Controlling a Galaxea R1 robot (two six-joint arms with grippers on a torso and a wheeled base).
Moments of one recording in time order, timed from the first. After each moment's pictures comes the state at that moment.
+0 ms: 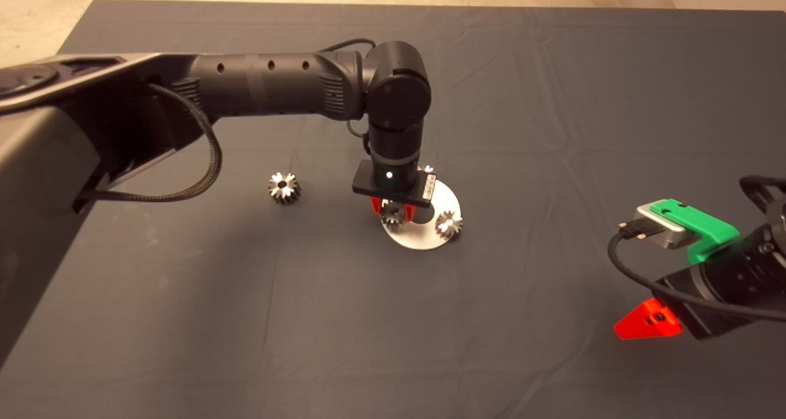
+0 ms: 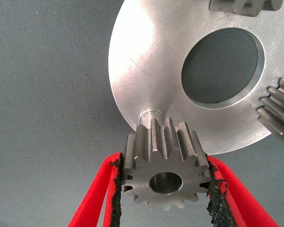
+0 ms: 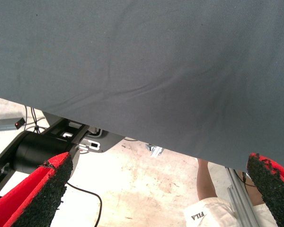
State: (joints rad) left arm -0.41 2.93 -1.41 0.21 1.52 -1.26; right arm 0.57 2.15 -0.42 0.05 -1.53 1.49
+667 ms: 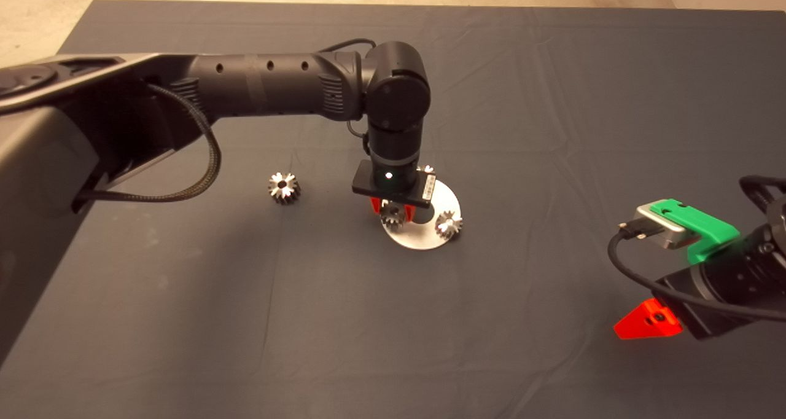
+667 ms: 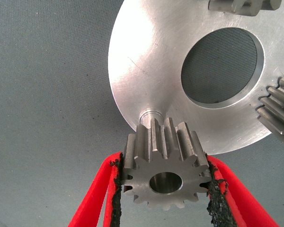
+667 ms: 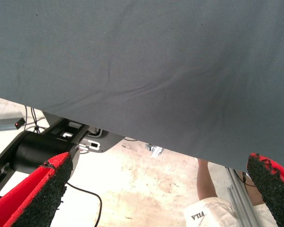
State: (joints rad) left arm -0.41 2.92 -1.41 0.22 1.52 -1.26; right arm 0.57 2.15 -0.42 0.05 -1.53 1.49
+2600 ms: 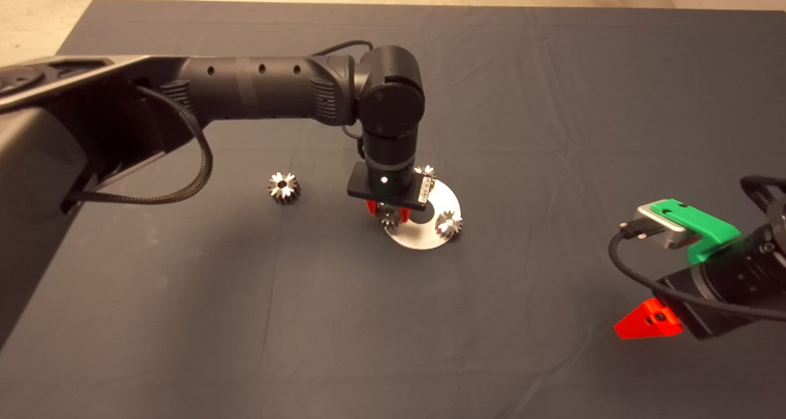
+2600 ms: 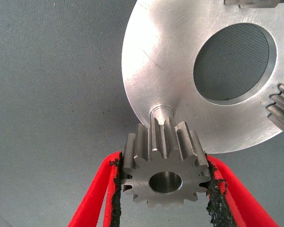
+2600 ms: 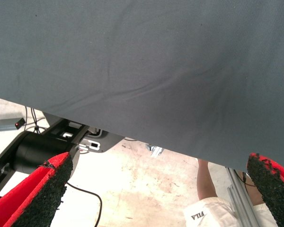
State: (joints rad) left arm -0.41 2.90 -1.35 0.24 1.52 -1.32; right arm 0.57 2.15 -0.42 0.05 -1.53 1.49
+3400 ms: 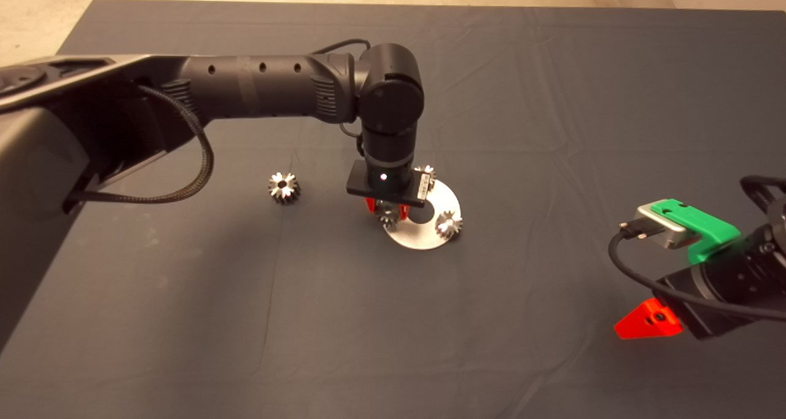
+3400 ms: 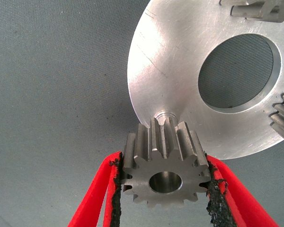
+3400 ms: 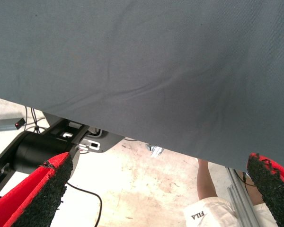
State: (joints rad) left arm -0.41 2.91 -1.37 0.24 1.52 -1.32; right arm 0.57 2.15 -0.42 0.05 -1.53 1.49
